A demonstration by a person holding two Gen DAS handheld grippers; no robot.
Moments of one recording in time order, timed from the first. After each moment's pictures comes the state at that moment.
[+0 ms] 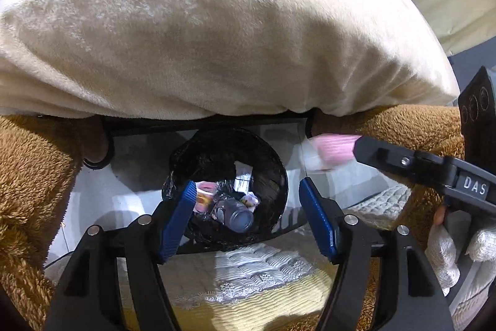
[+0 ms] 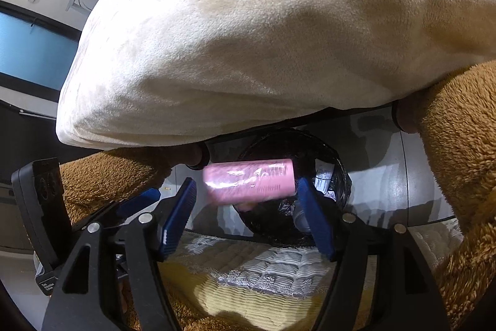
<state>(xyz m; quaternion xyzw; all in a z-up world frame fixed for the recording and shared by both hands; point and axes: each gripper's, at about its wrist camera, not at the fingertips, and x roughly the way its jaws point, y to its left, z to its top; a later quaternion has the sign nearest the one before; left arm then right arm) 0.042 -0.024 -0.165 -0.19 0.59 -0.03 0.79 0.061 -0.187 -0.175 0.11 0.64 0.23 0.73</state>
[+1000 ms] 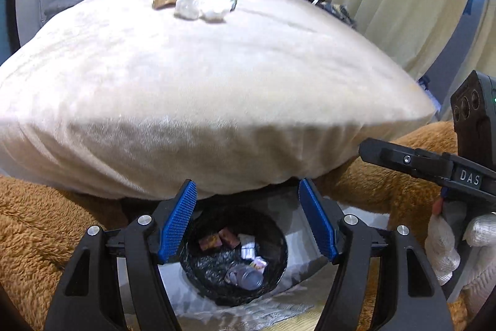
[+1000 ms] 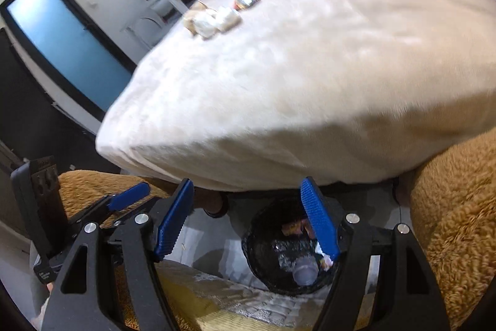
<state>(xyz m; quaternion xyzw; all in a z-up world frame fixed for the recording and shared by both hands) 0.002 -0.023 -0.078 -0.13 0.41 -0.04 0.90 0.026 -0.197 -0.086 0.09 0.45 0.32 0.83</state>
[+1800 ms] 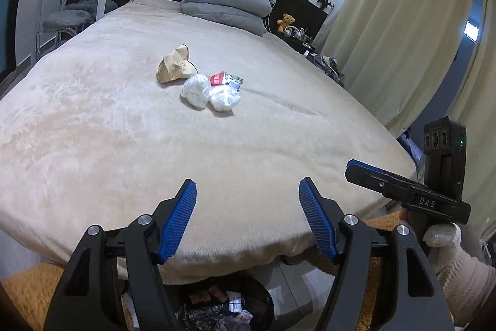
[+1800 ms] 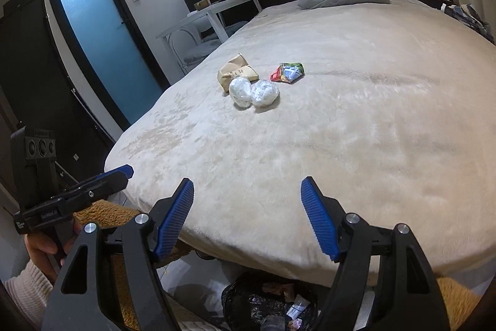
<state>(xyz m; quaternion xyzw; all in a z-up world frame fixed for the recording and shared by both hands) 0.064 0.053 -0.002 -0.18 0.32 -0.06 0.93 0.126 -0.153 -0.029 0.01 0.38 0.38 0.84</state>
